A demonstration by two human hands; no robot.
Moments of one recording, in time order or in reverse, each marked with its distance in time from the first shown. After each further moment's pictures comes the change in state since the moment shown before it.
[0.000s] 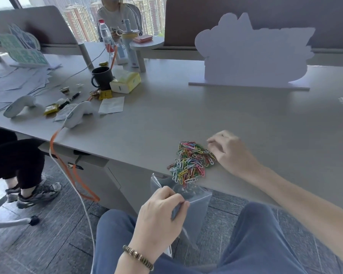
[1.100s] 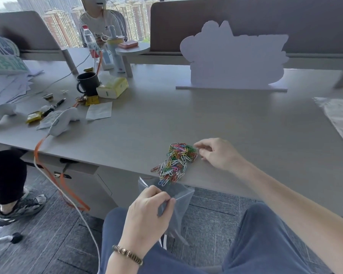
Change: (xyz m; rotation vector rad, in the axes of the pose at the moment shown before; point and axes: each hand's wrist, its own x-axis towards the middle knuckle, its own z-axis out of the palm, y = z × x) left_hand 0.007 -0.022 0.000 -0.049 0.004 -0.018; right_hand -0.003 -0.032 -0.016 0.054 -0.184 0.278
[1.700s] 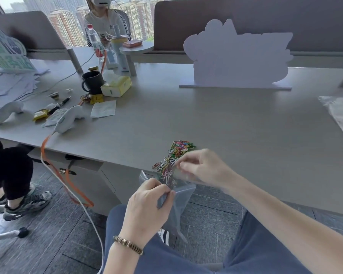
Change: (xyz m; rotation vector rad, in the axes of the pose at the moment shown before) left_hand 0.004 0.001 -0.008 -0.015 0.039 0.005; right_hand -0.037 -0.032 0.027 0.254 -0.117 -0.087
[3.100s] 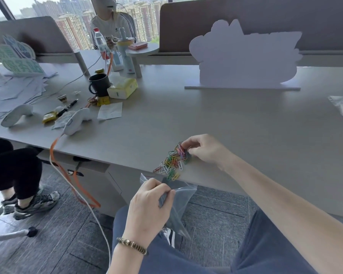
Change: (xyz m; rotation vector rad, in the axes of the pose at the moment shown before) left_hand 0.004 -0.007 -0.007 0.029 0.047 -0.036; right_hand 0.071 0.014 -0.005 -0.012 0.038 0.049
